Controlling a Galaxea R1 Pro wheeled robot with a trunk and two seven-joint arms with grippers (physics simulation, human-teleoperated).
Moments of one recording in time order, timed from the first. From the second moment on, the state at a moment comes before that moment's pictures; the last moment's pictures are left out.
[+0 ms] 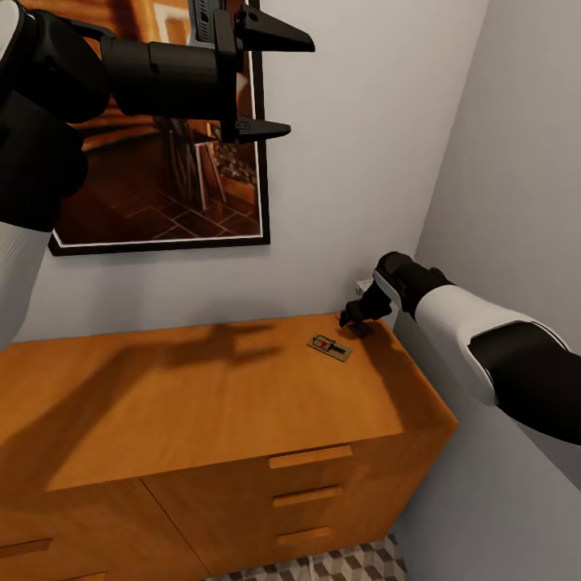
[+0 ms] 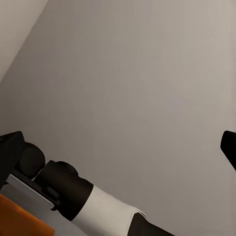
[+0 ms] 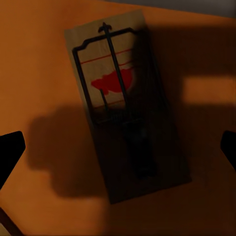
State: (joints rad) left arm -1.78 0.27 -0.62 -1.25 2.35 0.93 0.49; right arm -1.57 0.03 0.41 -0.13 -0.06 1.00 0.36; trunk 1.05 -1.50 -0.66
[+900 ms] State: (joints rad) left arm -1.78 0.26 -0.62 -1.25 2.35 0.93 0.49; right arm -1.57 0.03 0.41 -0.13 -0.04 0.99 0.36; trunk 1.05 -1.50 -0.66
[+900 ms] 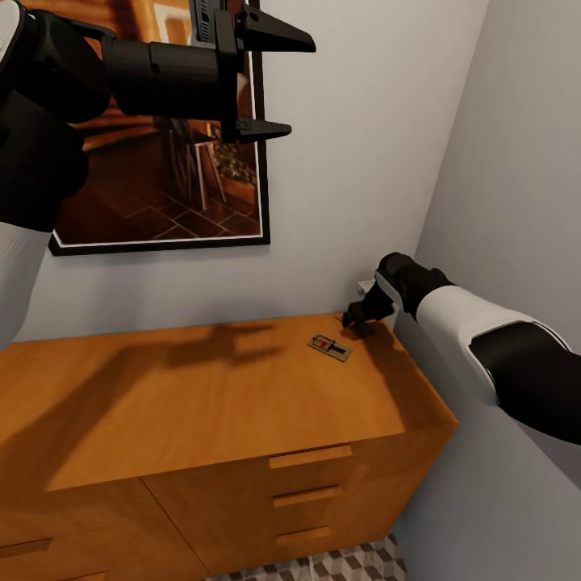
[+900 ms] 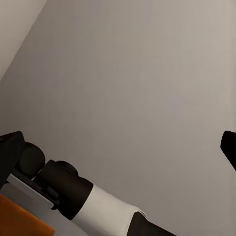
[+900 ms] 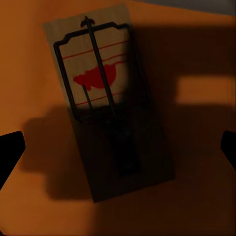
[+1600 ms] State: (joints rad) left arm -1.78 0.26 -0.62 -1.25 2.35 0.93 0.48; right arm -1.55 0.04 0.42 -0.12 0.04 0.98 0.36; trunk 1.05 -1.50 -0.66
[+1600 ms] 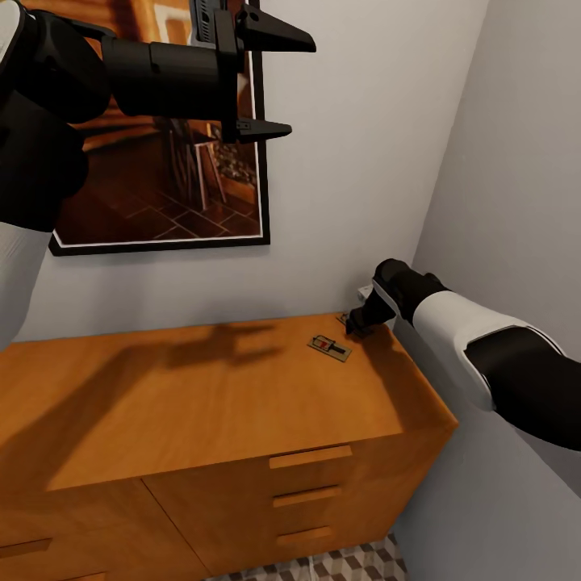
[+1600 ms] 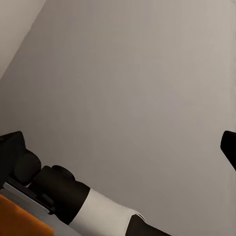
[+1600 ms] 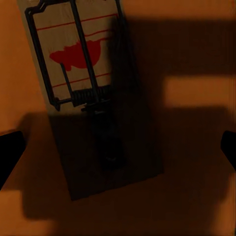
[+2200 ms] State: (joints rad) left arm -1.78 0.26 -0.62 -1.26 2.35 0.93 0.48; right arm -1.54 0.04 0.42 -0.13 0.05 0.98 0.36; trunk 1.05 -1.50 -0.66
